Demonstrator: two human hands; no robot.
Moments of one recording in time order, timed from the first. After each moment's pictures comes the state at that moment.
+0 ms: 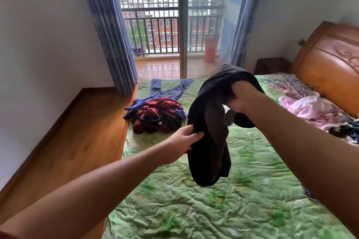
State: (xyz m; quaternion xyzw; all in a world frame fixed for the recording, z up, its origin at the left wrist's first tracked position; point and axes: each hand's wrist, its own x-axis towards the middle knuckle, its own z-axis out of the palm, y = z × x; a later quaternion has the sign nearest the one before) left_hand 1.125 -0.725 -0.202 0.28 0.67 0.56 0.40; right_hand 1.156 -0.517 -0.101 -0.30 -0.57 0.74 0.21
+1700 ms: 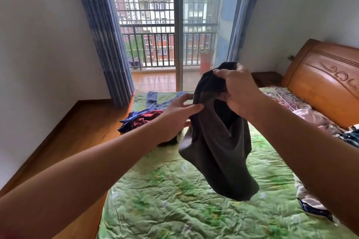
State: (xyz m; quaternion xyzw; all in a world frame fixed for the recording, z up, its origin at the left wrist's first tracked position) left_hand 1.110 -0.698 -0.094 0.31 0.61 0.65 0.34; right_hand 1.191 -0.544 -0.027 -0.25 -0.57 0.72 0.30
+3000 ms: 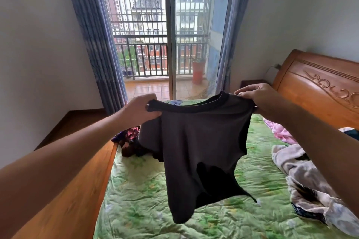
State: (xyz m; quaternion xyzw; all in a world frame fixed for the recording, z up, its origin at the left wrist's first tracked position) left_hand 1.012 -0.757 -0.080 0.51 0.79 0.33 0.01; right_hand 1.246 -0.438 -0.051 -0.29 -0.76 0.54 0.22
